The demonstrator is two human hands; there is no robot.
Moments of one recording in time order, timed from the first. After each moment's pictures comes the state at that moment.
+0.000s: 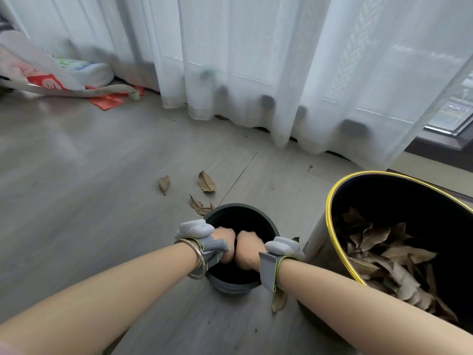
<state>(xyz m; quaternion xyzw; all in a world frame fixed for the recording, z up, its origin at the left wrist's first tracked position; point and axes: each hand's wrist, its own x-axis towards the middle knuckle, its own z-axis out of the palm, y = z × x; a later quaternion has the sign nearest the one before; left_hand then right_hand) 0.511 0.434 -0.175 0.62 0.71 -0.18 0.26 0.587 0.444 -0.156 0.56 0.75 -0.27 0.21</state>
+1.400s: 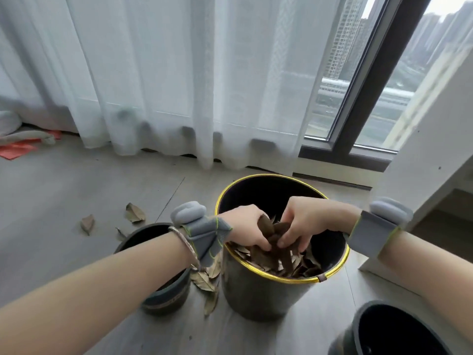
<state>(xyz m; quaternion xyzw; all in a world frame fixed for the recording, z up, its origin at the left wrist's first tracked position) 0.678 0.431 -0.036 0.76 0.53 0.04 0.36 0.821 0.437 0.004 0.61 0.70 -0.34 0.13</state>
